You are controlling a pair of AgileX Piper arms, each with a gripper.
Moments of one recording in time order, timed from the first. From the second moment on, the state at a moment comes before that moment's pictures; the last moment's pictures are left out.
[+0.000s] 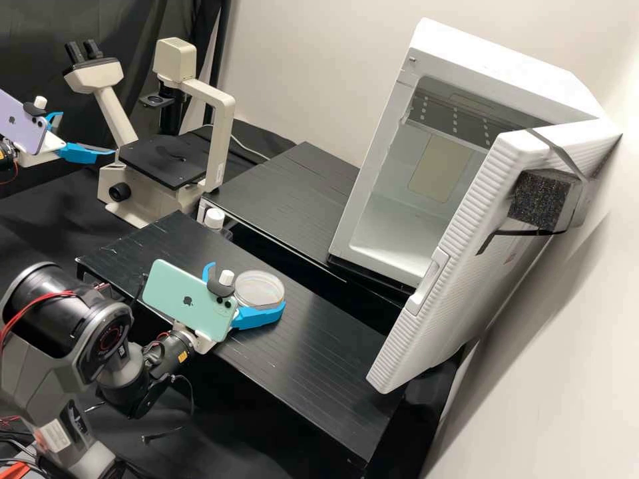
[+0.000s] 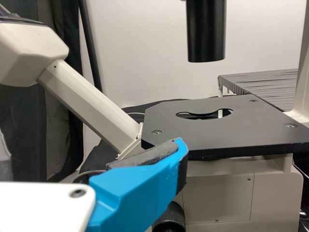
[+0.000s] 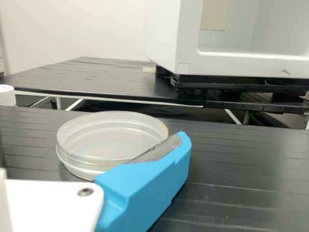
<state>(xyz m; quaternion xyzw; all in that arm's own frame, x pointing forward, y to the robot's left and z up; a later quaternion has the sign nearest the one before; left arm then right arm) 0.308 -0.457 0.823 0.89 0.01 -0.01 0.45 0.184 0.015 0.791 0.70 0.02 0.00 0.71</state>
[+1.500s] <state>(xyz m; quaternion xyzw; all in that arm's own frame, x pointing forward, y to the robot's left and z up) 0.308 -0.457 0.823 0.89 0.01 -0.01 0.45 0.183 0.021 0.783 0.71 0.02 0.00 0.71</state>
